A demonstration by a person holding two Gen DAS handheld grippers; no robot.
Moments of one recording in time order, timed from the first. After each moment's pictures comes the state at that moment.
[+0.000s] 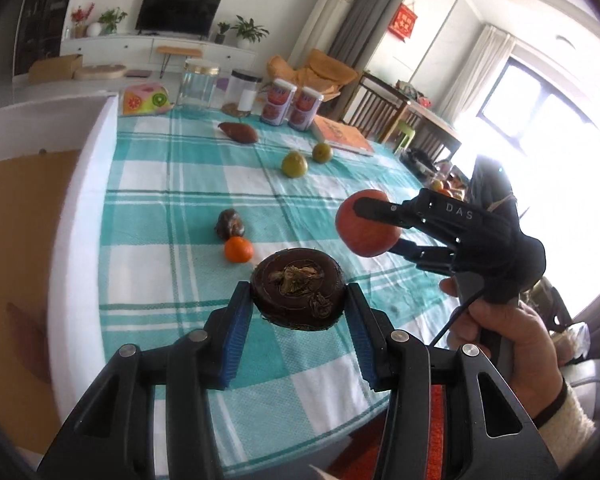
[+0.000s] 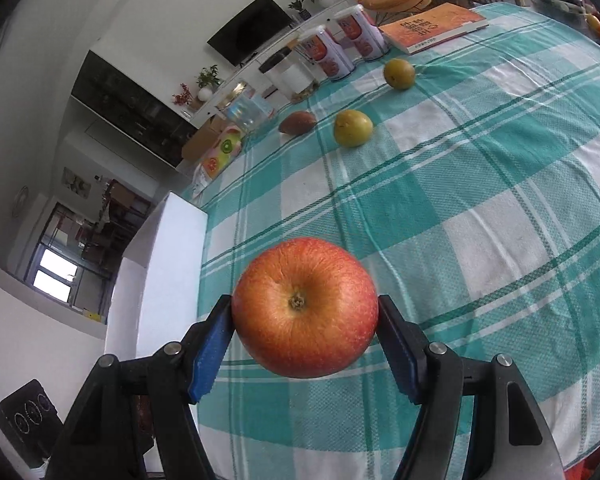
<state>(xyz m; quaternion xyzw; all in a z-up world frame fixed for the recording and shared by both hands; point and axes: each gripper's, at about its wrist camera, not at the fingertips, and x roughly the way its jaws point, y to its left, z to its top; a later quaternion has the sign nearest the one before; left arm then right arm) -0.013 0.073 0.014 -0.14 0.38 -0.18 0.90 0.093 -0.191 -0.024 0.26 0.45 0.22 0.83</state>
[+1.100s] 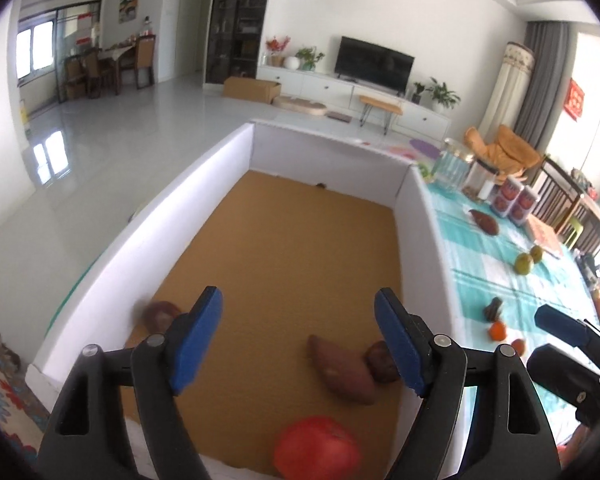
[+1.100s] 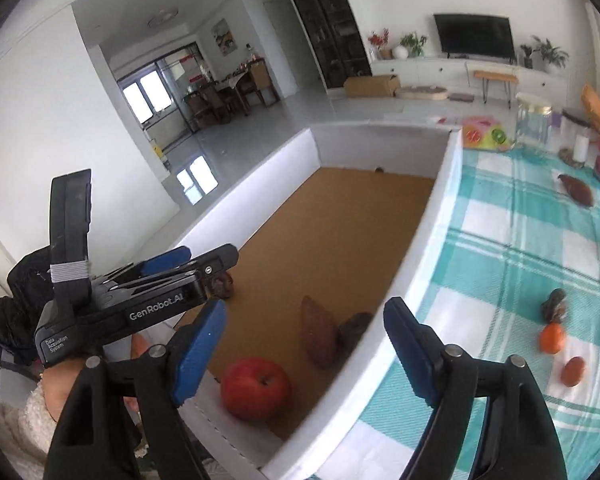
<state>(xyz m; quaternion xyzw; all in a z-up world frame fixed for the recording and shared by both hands) -0.047 0.251 0.003 -0.15 0.32 0.16 0.92 0.007 0.054 0.010 -0.01 0.35 0.40 0.85</state>
